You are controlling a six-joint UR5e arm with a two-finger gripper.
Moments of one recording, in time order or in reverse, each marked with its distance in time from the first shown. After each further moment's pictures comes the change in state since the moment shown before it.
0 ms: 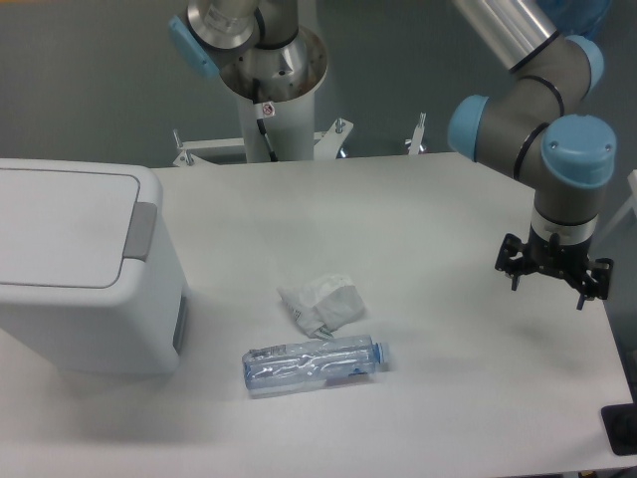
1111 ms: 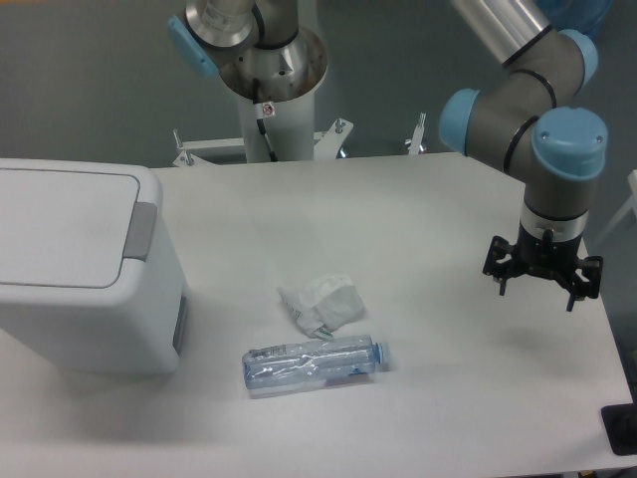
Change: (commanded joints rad) arm -0.038 0.069 -0.025 -0.002 -0.179 -0.369
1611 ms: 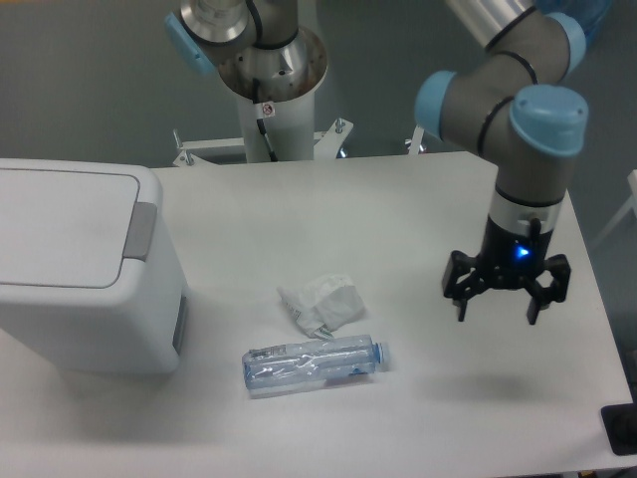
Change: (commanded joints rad) arm -0.095 0.127 -0.023 -0.008 -0.192 -0.381
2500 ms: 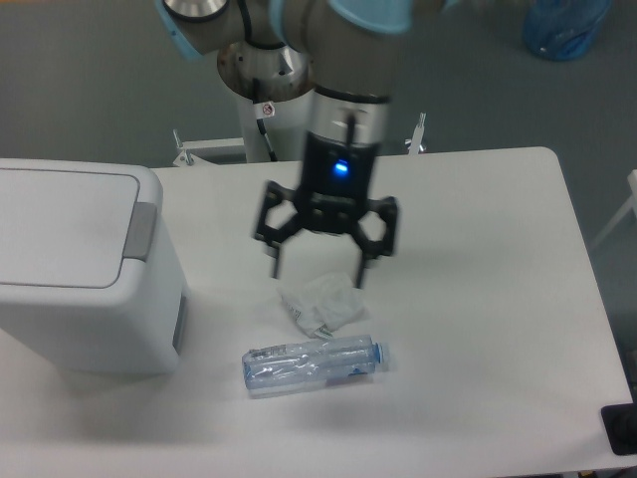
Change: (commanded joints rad) arm -0.262 0.318 -0.189 0.021 -0.081 -0.131
